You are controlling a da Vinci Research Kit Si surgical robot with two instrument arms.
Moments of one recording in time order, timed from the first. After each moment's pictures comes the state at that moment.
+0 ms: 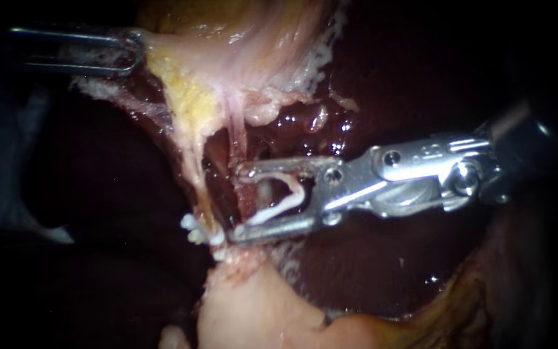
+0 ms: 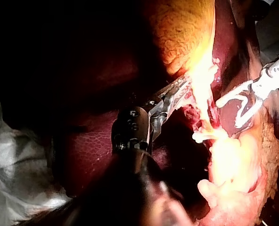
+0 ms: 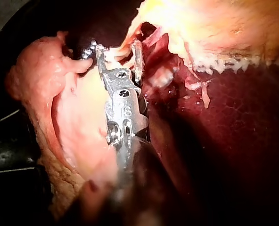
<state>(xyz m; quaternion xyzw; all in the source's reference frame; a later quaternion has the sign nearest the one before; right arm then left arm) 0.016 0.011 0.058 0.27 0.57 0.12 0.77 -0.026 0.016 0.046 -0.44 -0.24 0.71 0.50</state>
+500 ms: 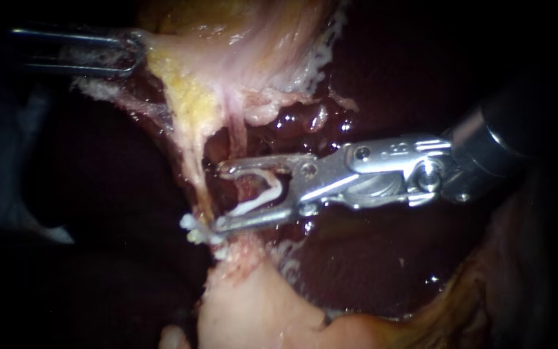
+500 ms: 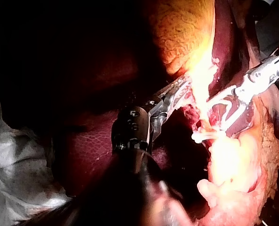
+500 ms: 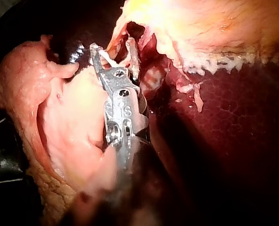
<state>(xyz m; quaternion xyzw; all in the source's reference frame) 0.019 0.011 0.063 0.28 0.57 0.12 0.76 -0.026 0.016 0.046 -0.44 -0.24 0.71 0.50</state>
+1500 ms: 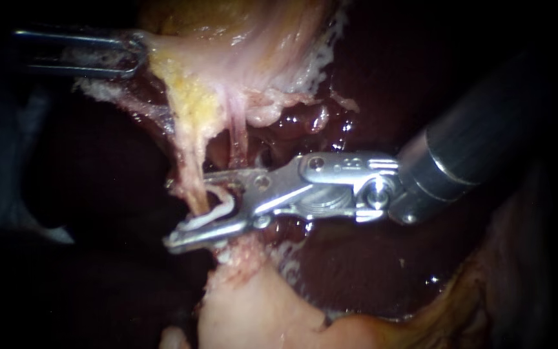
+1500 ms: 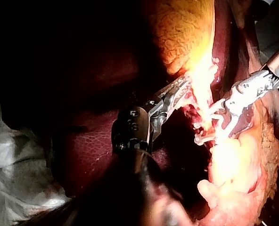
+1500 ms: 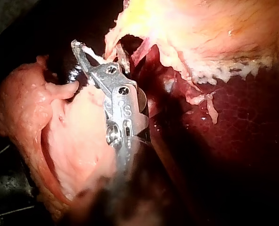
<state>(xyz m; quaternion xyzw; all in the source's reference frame) 0.024 0.010 0.063 0.33 0.63 0.11 0.69 -0.026 0.016 0.046 -0.44 -0.24 0.71 0.50</state>
